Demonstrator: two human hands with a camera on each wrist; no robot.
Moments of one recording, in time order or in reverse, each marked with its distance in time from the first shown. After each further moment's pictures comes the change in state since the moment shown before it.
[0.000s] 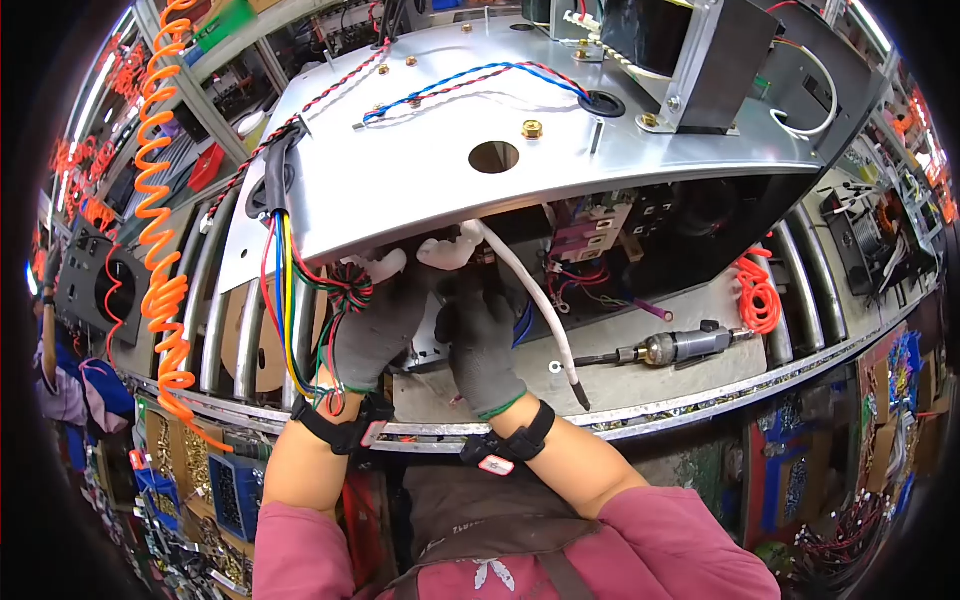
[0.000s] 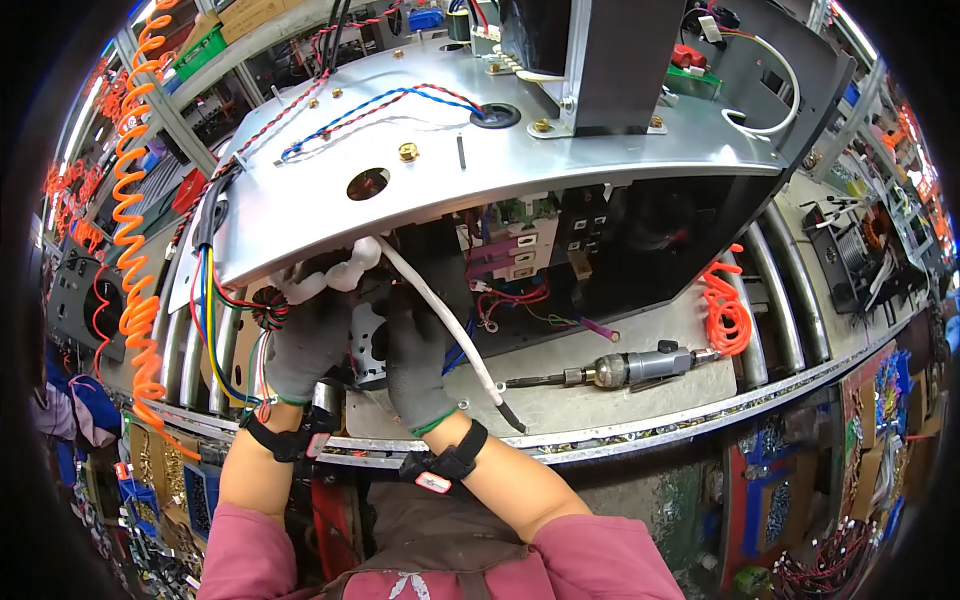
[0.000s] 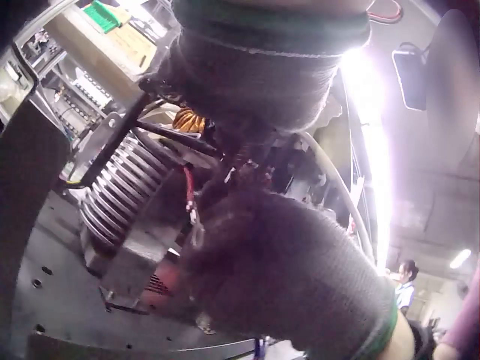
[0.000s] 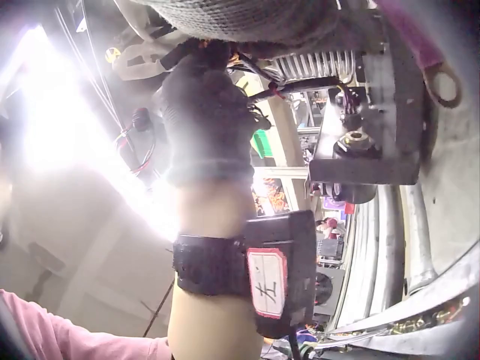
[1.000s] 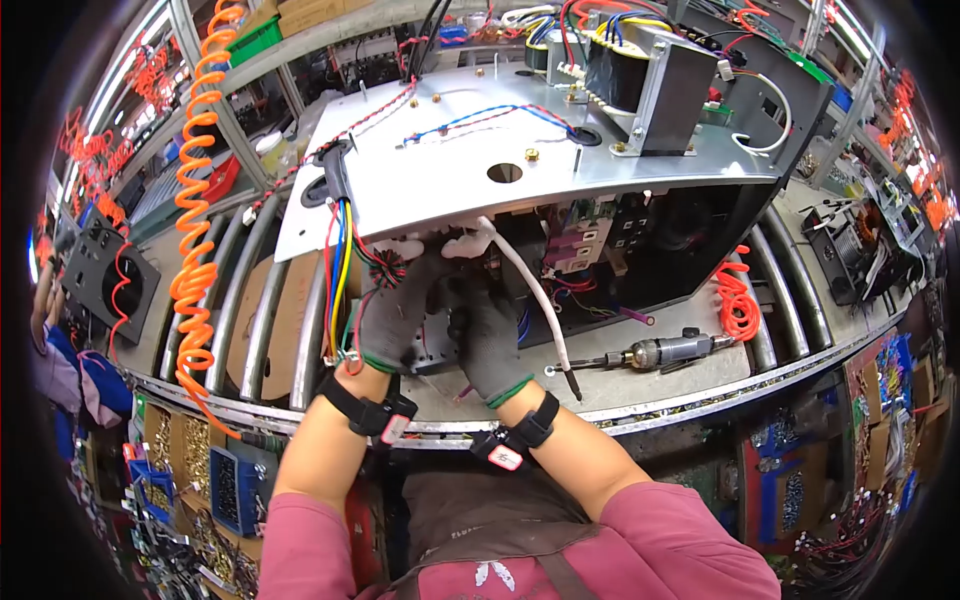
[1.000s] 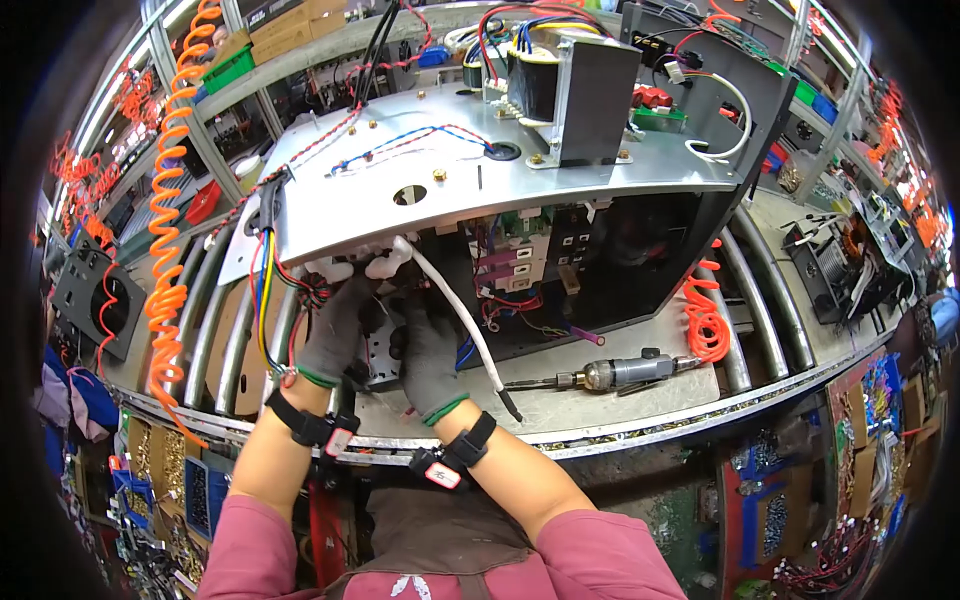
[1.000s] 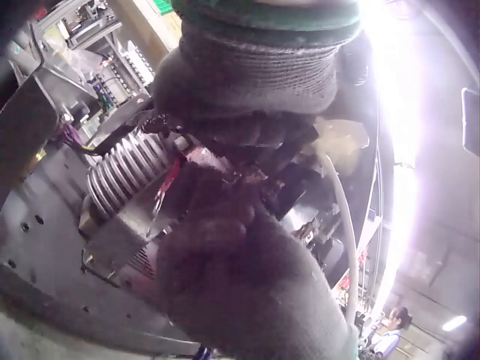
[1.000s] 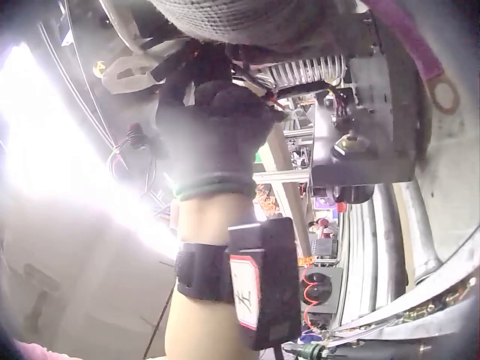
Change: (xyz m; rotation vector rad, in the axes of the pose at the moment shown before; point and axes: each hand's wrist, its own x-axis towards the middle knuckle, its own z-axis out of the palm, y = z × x) left_hand 0.002 0.015 -0.003 -1.487 -0.031 -0.798; right_hand 0.004 -0.004 0.002 0.170 0.042 0.131
